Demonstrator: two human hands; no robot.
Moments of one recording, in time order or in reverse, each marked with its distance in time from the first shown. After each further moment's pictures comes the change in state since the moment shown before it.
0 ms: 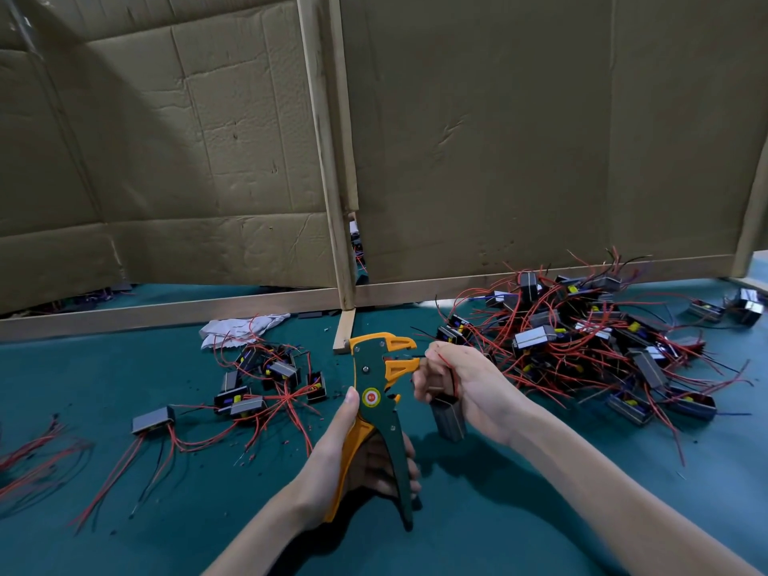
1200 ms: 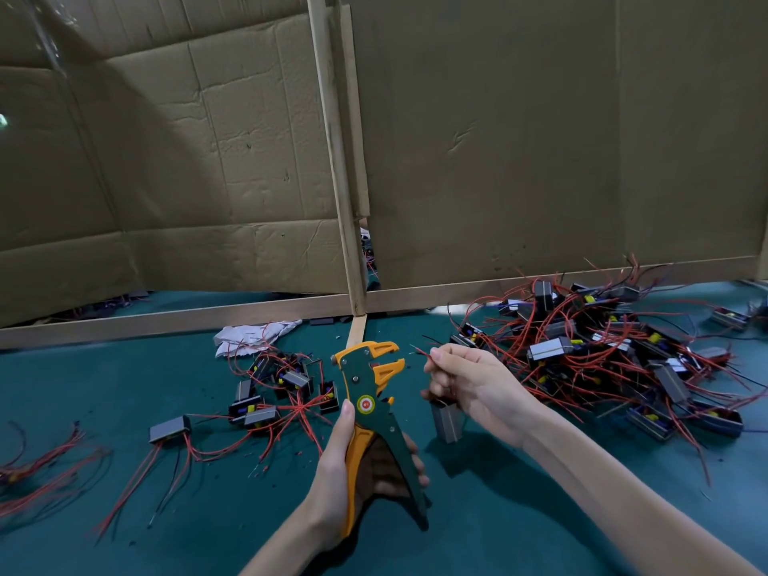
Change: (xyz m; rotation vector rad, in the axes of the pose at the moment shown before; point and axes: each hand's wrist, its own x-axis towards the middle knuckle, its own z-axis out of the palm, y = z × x) left_hand -0.006 -0.022 -0.028 -0.001 -0.172 -0.070; right_hand 0.016 0.004 -0.011 0.077 -0.030 -0.011
